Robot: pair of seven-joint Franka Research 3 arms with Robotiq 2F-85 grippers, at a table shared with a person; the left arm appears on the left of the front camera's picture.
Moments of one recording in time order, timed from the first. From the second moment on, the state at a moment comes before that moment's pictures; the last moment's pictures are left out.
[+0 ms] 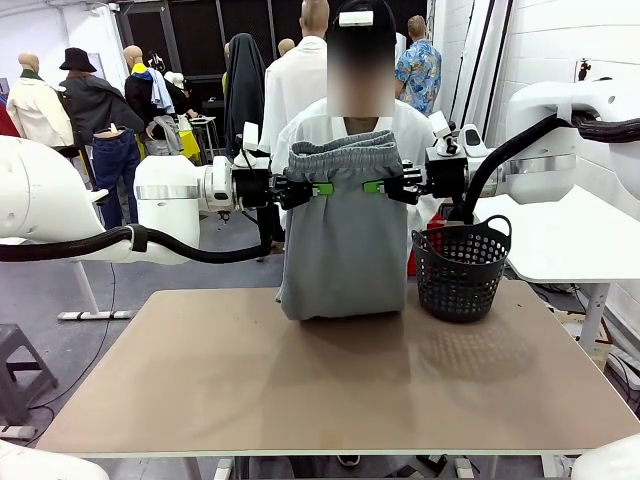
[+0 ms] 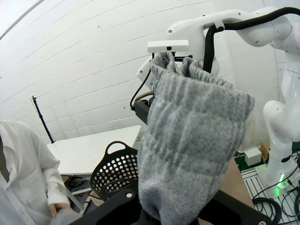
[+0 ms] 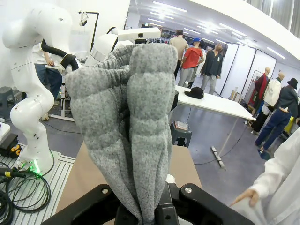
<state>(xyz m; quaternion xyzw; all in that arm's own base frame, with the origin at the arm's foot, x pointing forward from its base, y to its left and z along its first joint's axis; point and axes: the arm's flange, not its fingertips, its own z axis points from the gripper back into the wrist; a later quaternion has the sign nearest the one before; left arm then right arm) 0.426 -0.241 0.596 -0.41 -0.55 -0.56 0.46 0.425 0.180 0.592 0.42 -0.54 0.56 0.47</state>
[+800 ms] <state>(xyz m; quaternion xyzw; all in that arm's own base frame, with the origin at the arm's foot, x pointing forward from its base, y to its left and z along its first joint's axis) 0.426 -0.241 0.596 -0.41 -0.55 -0.56 0.46 0.425 0.180 0.592 0.42 -0.54 0.56 0.47</state>
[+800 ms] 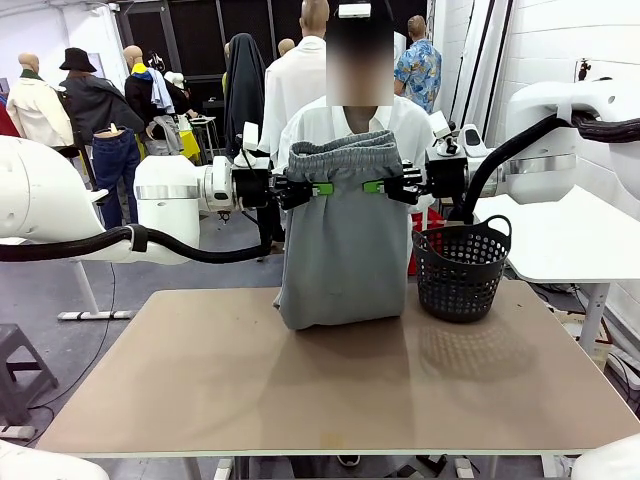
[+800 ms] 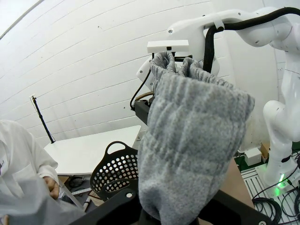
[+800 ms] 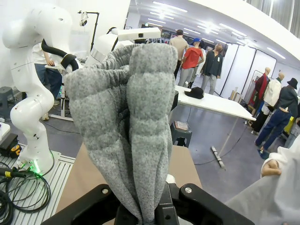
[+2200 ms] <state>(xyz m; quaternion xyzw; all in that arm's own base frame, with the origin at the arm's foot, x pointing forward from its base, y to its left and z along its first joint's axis) 0.426 -0.241 0.596 -0.41 -0.55 -0.56 0.46 0.425 0.180 0.592 0.42 -0.54 0.56 0.47</state>
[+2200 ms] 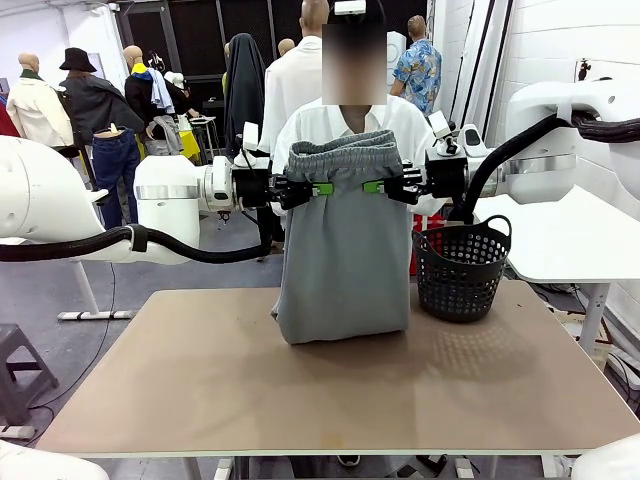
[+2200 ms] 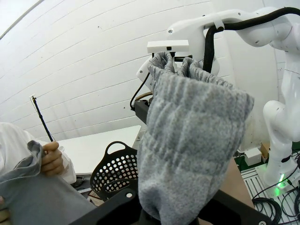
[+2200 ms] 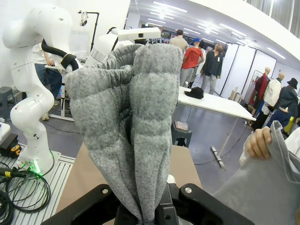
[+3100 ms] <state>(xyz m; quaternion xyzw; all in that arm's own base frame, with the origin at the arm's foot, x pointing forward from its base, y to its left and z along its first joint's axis) 0.426 -0.241 0.596 -0.41 -0.55 -0.56 0.46 0.425 0.181 0.592 0.42 -0.54 0.56 0.47</state>
